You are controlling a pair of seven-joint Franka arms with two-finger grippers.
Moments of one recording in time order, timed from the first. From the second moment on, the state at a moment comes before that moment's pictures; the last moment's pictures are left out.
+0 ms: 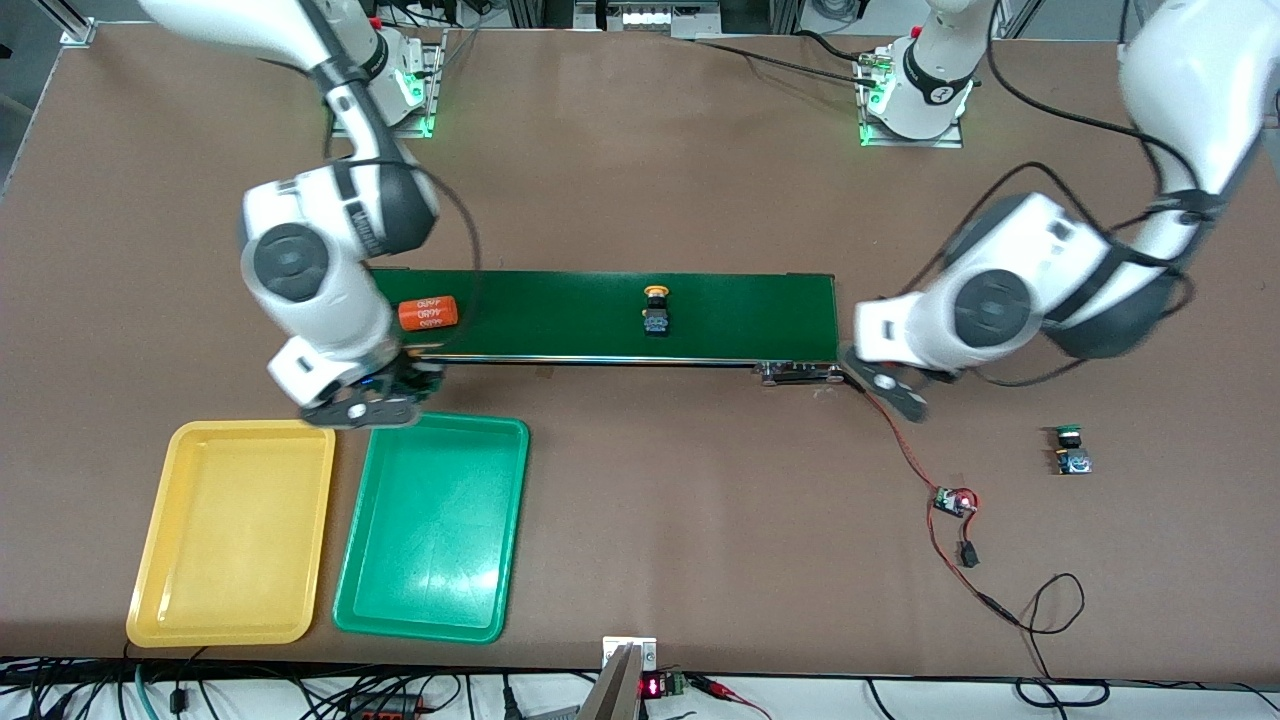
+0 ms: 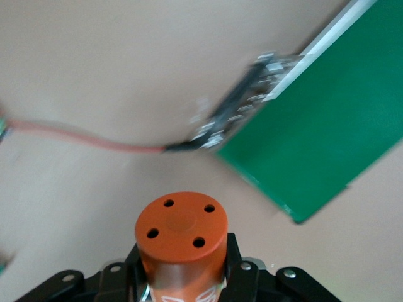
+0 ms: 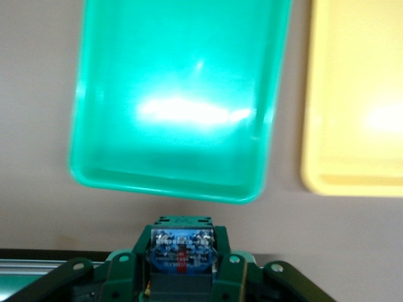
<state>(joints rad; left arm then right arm) 0.53 0.77 -1.19 -1.63 0.68 1.60 0.10 0.30 0.42 -0.02 -1.65 -0.11 2.11 0.25</state>
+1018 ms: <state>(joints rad) 0.02 0.82 -0.91 -1.64 0.74 1.79 0.20 -0.01 0.66 -0.11 -1.64 -0.25 2.51 -0.18</state>
